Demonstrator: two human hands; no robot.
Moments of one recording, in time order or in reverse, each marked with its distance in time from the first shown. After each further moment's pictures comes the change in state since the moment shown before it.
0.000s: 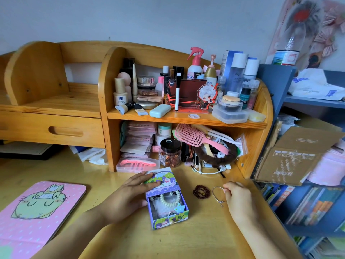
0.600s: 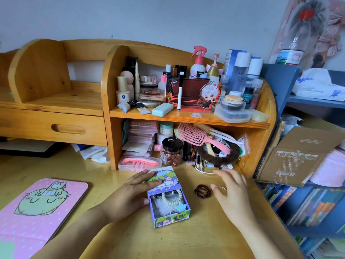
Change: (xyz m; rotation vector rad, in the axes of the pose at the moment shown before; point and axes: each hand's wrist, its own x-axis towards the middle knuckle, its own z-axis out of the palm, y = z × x) left_hand -0.001 0.001 0.001 0.000 -0.005 -0.007; right_hand -0.008 -0.031 -0.017 0.085 0.020 -0.241
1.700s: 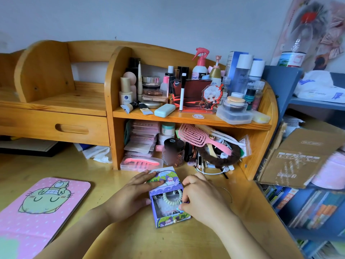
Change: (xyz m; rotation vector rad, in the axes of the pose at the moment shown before) left_hand -0.001 0.004 0.000 -0.014 0.012 0.003; right_hand 0.002 -0.092 -0.002 -0.239 -0.473 -0.254
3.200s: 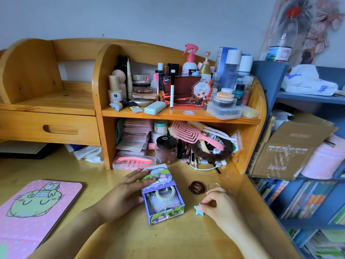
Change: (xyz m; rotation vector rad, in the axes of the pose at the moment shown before) left_hand 0.000 -0.004 0.003 -0.010 0.029 0.005; right_hand -0.044 0.066 0.036 0.380 0.141 0.378
